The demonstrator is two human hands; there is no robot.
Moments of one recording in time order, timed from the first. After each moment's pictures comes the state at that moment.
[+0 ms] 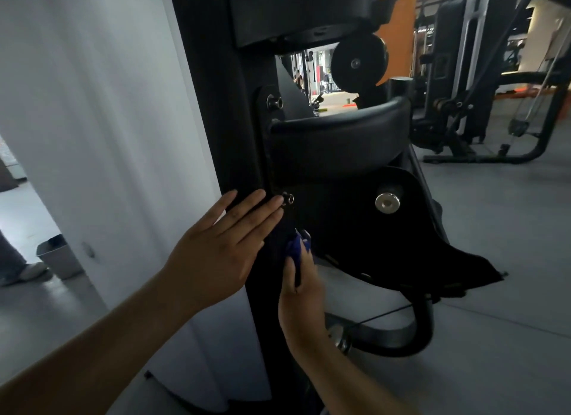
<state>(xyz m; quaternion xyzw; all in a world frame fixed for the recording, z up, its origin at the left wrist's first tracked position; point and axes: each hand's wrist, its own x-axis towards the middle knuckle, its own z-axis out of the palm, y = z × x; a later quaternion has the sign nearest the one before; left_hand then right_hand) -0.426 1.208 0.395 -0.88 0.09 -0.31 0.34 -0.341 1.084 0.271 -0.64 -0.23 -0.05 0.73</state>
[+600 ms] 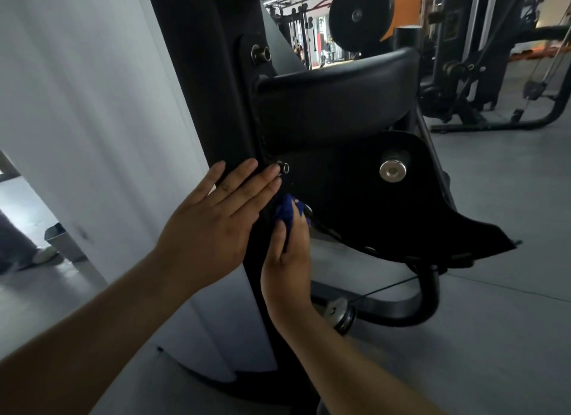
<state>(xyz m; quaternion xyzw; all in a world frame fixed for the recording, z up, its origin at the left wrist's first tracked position) -0.424 1.203 0.391 -0.88 0.06 -0.30 0.36 -0.349 1.104 0.278 -0.61 -0.23 -0.08 0.75</state>
